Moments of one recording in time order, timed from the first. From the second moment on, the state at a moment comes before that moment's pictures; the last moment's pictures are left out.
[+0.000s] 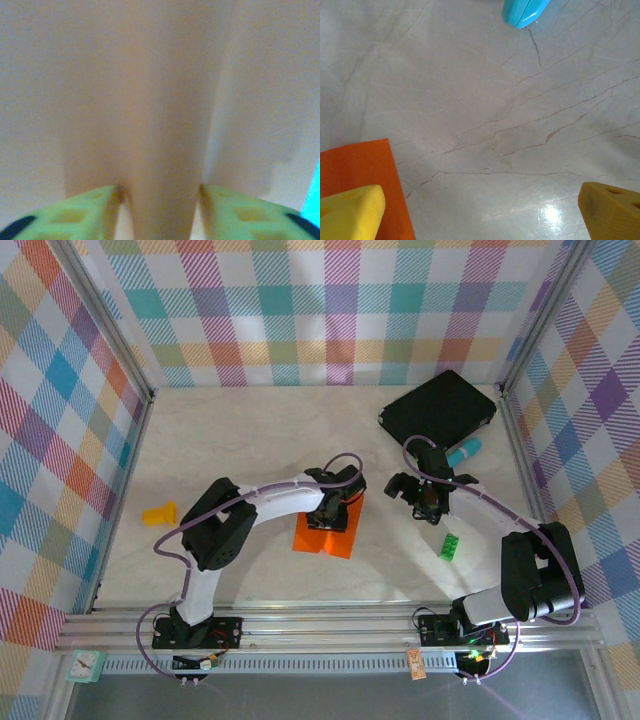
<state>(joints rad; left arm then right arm) -0.86 2.01 1.41 -0.81 -0.08 -0.74 0.29 1.42 0.81 -0.48 -0.09 0.77</state>
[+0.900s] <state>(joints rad) -0.57 1.80 0.94 0.05 0.54 -0.97 0.28 1.37 0.73 -0.27 -0.33 0.75</state>
